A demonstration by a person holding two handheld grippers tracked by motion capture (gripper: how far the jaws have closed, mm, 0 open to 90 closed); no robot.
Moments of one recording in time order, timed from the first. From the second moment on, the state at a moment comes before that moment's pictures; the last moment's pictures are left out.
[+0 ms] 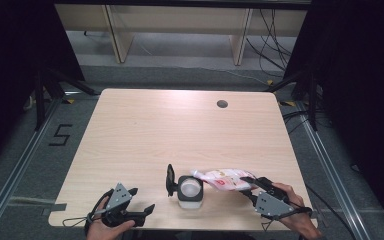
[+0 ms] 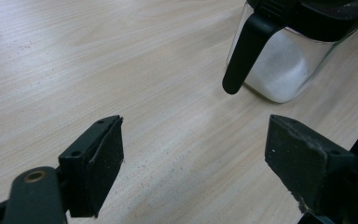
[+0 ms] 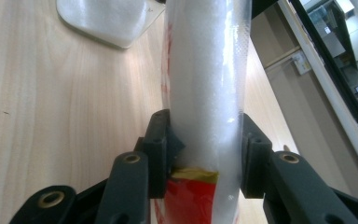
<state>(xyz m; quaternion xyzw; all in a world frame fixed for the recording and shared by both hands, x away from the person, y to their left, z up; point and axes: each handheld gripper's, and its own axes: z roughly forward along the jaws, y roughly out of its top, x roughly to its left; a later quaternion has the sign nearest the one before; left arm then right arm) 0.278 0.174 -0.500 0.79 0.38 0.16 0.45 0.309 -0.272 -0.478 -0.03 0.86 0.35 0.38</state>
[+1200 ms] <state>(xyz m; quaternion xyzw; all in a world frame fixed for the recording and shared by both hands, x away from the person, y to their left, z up) 0.277 0.174 -0.499 0.79 0.38 0.16 0.45 0.328 -0.329 -0.489 0.16 0.81 0.48 0.30</state>
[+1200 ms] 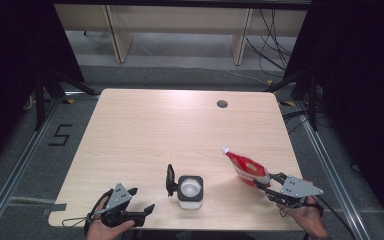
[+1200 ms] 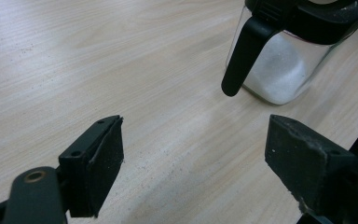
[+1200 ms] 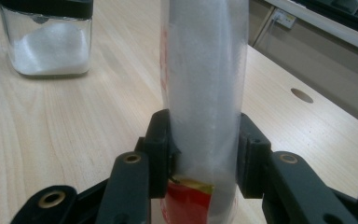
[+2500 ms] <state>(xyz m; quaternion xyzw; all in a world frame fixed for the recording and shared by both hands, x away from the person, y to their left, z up) 0.277 0.174 -0.500 0.79 0.38 0.16 0.45 0.316 -0.343 -0.491 0.26 0.79 0.49 0.25</state>
